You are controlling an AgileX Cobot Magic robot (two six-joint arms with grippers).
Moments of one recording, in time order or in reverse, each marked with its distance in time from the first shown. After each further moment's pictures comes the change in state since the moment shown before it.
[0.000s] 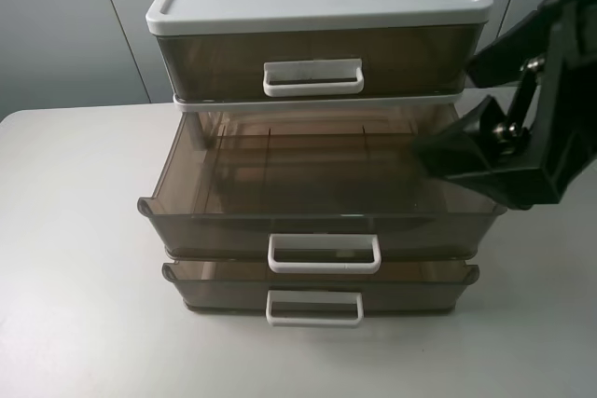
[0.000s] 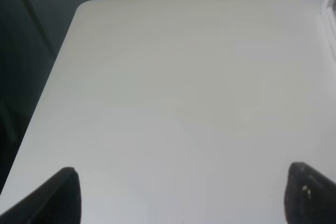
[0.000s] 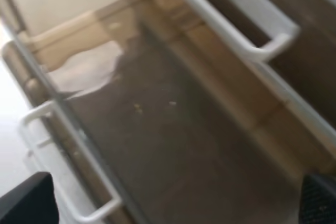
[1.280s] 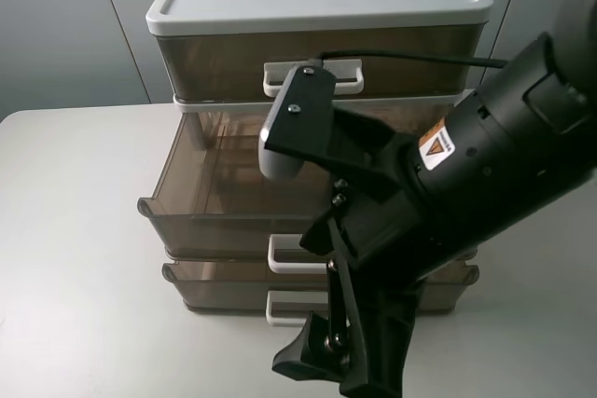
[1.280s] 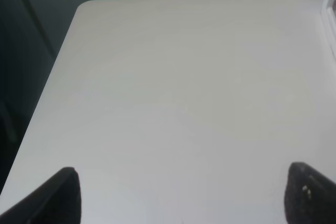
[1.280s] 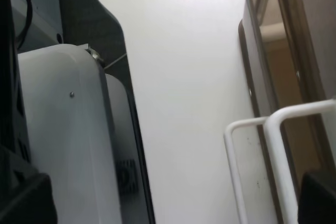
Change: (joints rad) left arm 0.000 0.000 0.000 0.000 0.000 0.000; right arm 0.157 0.420 0.005 0.524 -0.009 -0.527
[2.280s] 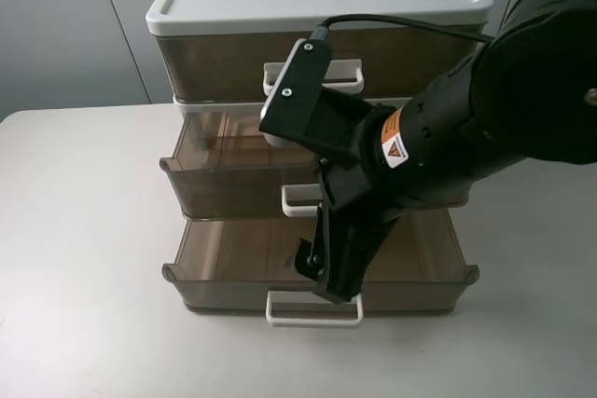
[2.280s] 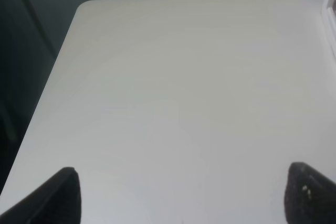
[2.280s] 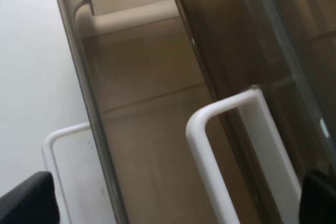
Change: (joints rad) left arm 0.000 0.000 0.000 0.000 0.000 0.000; right arm -0.006 0.085 -0.038 -0.542 -0.193 0.408
